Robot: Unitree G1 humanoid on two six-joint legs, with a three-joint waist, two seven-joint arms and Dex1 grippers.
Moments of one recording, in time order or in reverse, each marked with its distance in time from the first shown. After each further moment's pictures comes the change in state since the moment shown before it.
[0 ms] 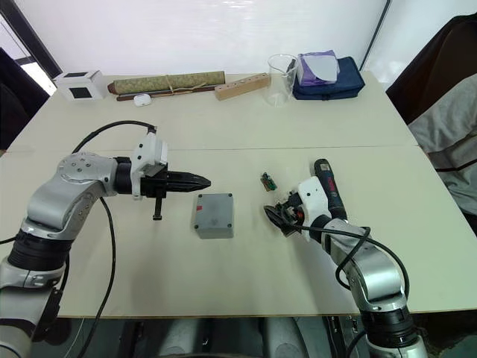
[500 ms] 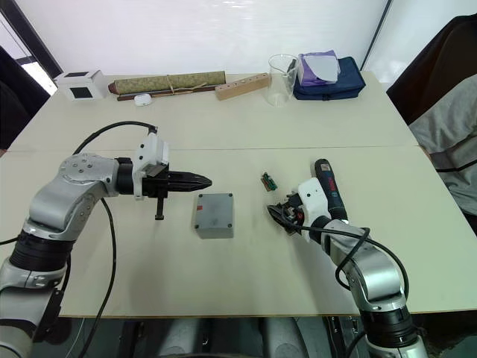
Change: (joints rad) left arm 0.003 -0.008 -0.003 0.000 0.001 -0.001 0.017; right arm 0.024 0.000 -0.004 -0.011 0.017 0.015 -0.010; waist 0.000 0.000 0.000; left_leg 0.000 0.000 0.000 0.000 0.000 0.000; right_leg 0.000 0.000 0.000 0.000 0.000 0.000
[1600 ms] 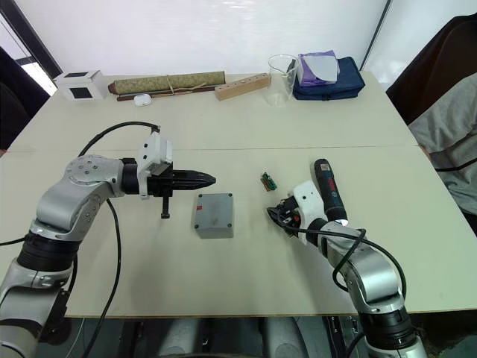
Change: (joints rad) left arm 0.000 -0.036 -0.003 0.010 0.007 -0.014 0.030; right arm -0.018 -0.003 0.024 -0.024 0.009 0.033 -0.014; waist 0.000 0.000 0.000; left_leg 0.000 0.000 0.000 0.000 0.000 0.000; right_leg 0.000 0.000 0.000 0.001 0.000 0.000
